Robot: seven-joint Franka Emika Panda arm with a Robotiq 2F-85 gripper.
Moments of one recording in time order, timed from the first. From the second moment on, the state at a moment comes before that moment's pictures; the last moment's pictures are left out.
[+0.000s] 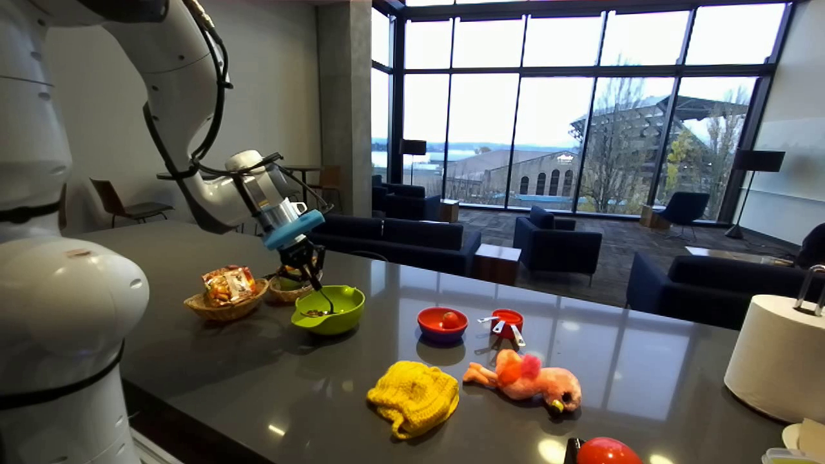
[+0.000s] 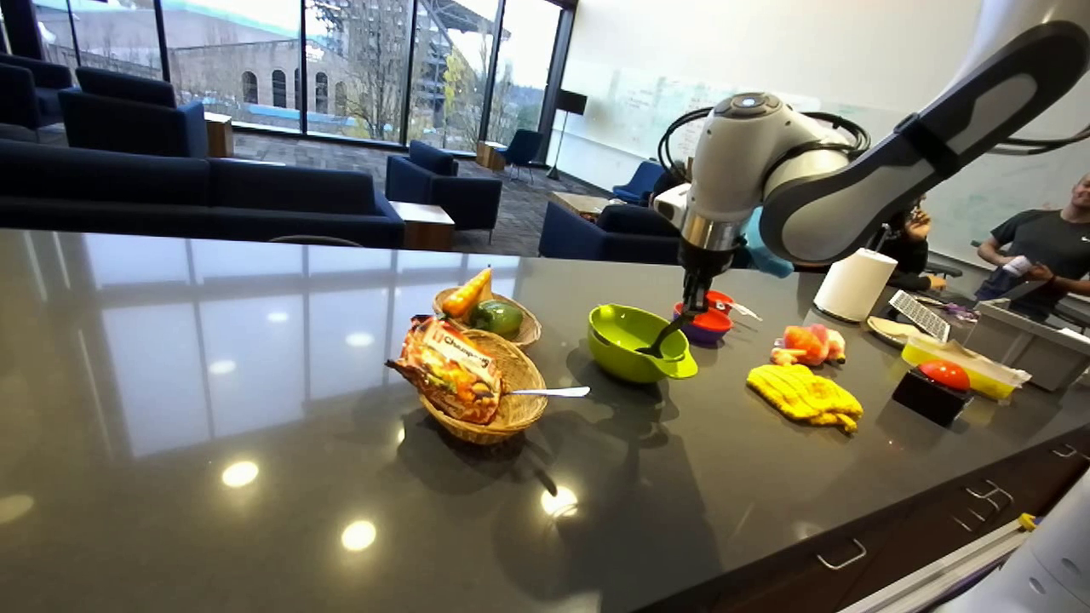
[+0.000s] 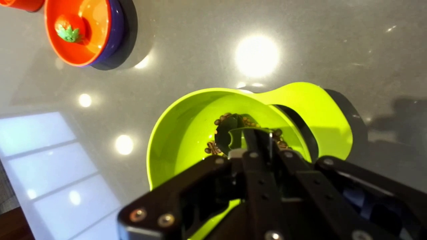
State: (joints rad) arm 0.13 -0.02 0.10 -2.50 -0.79 2.52 -0.13
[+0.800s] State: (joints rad) arm 0.17 -0.03 0.15 -2.46 -0.62 2.49 -0.40
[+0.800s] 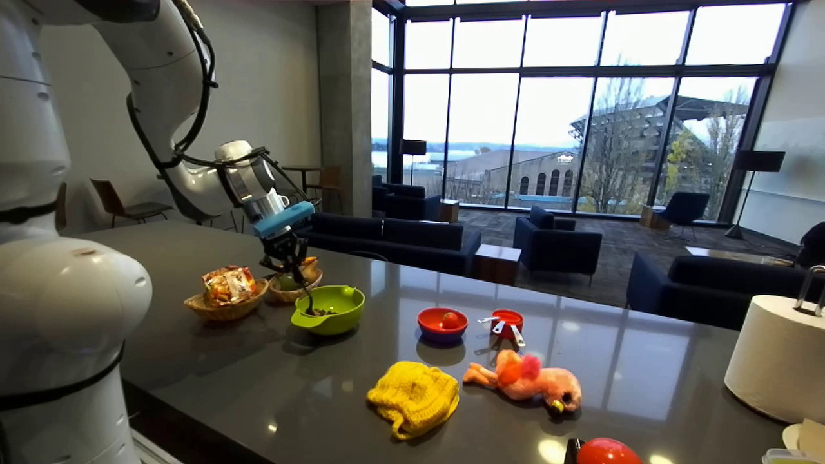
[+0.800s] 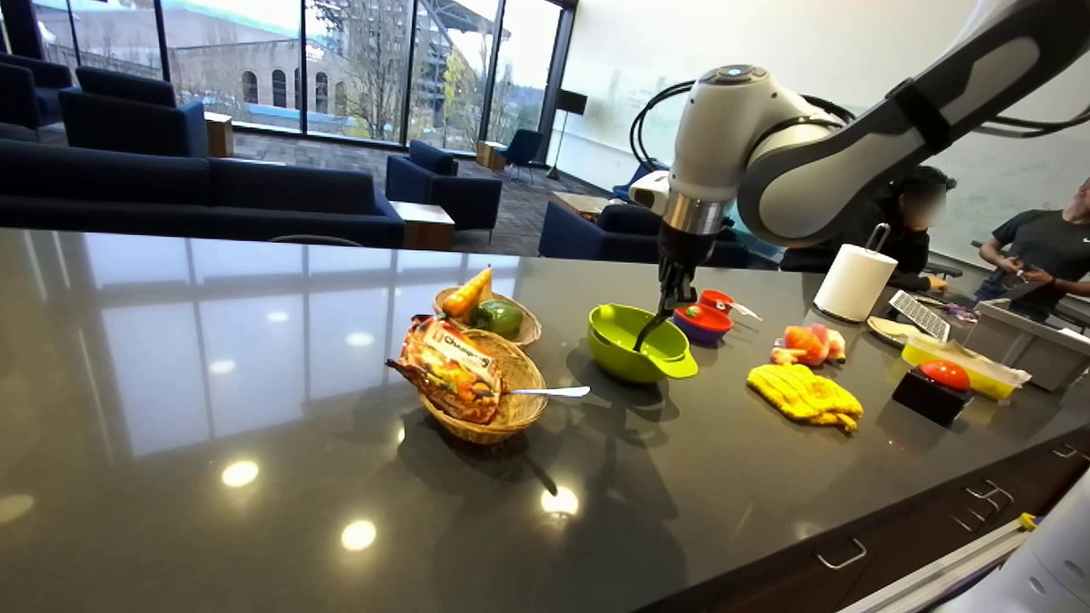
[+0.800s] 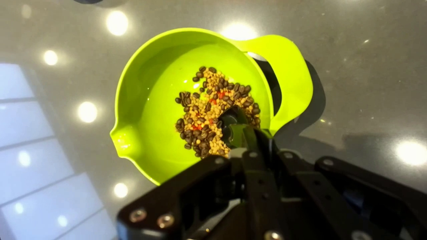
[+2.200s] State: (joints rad) arm 0.15 0.09 0.14 -2.37 -0.98 2.49 -0.33
